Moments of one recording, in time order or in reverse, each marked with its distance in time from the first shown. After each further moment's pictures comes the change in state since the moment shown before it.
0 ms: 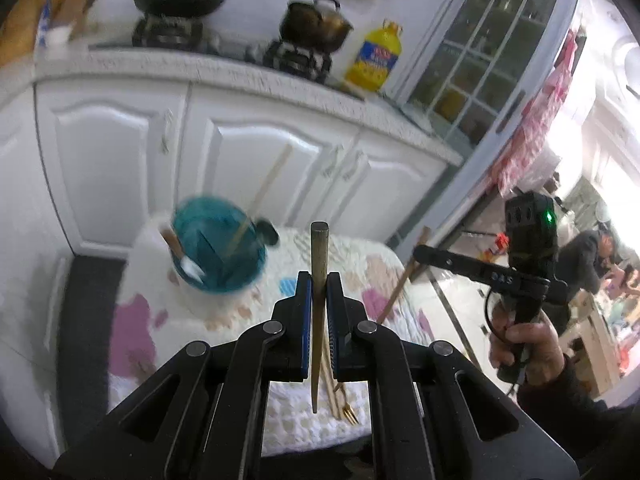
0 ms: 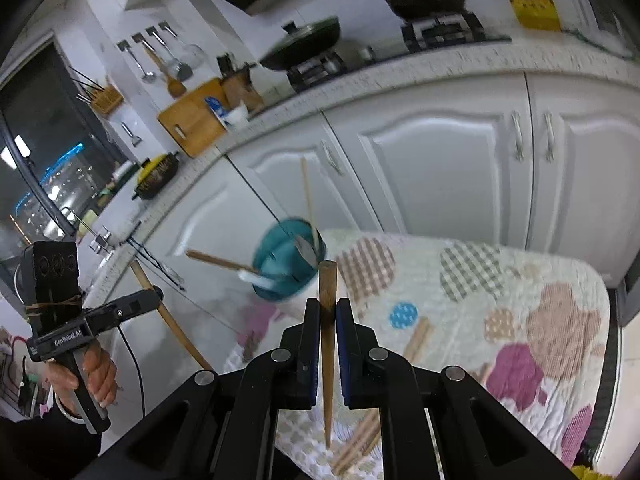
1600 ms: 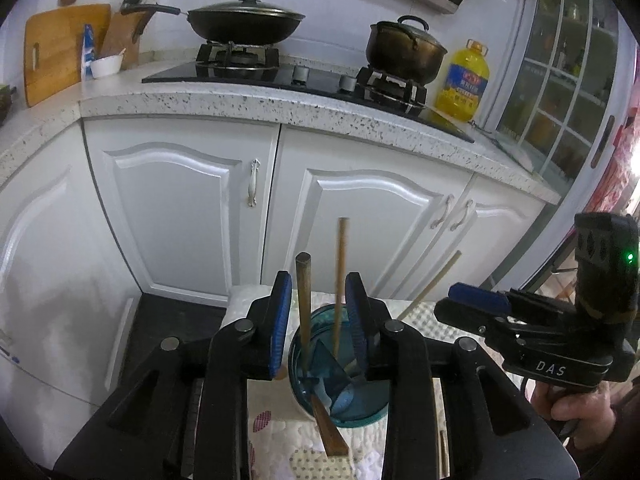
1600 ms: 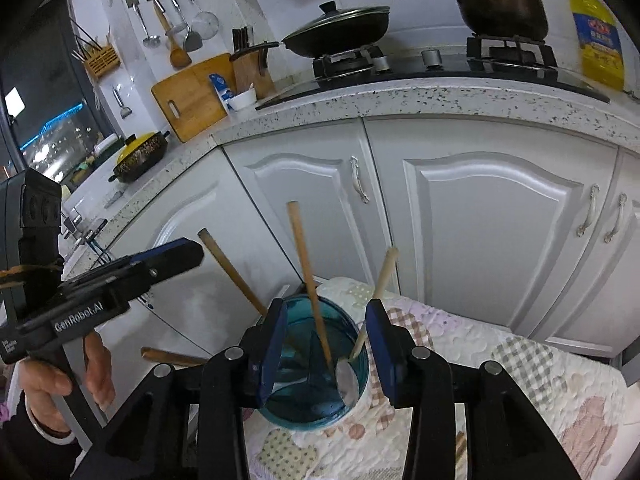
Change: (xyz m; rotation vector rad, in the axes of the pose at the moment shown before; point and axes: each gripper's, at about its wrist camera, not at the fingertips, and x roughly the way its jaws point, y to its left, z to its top) left arm 0.067 0.084 0.074 -0.010 -0.064 0.278; right arm 0.141 0.057 0.076 -0.138 0.018 -0.068
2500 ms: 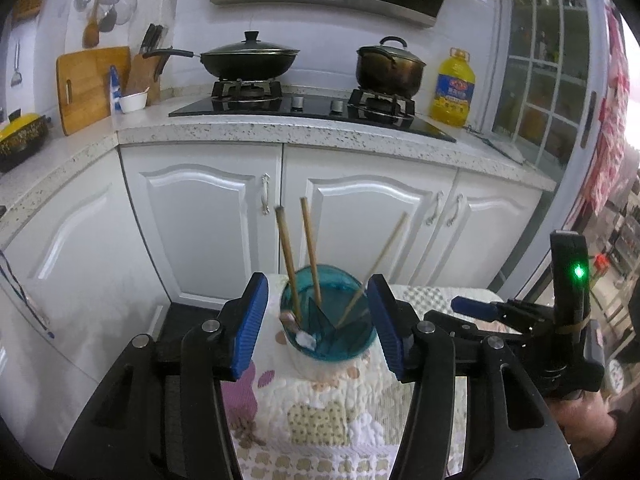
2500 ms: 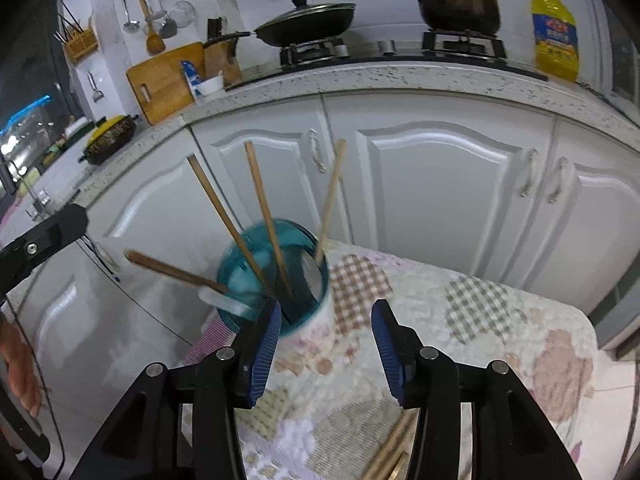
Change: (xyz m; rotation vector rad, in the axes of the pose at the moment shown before) left arm -0.082 -0.052 -0.062 0.072 -0.098 0.098; right arm -0.037 0.010 -0.073 0.004 0.015 -0.202
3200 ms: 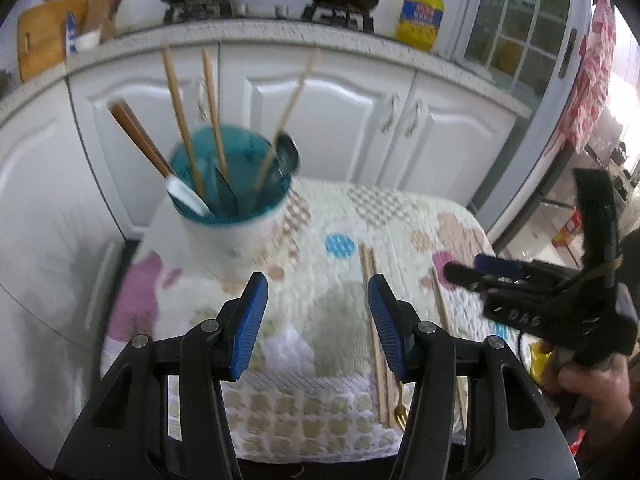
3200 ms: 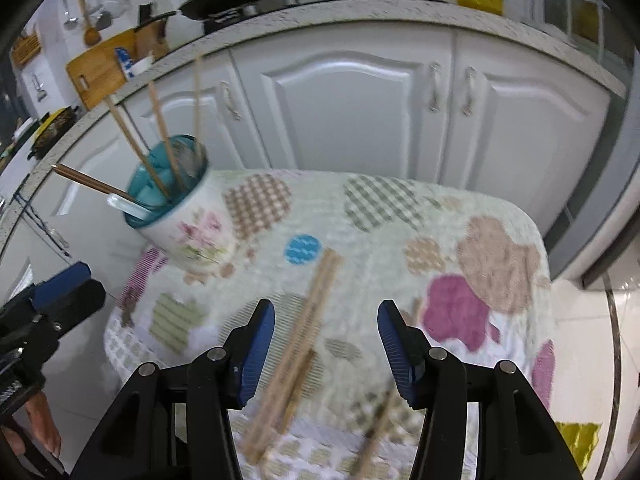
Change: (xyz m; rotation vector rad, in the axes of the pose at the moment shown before) left arm 0.054 -0.077 -0.105 0.011 0.226 -0.109; right arm -0.023 -0.073 -0.096 0.135 0.111 -0.169
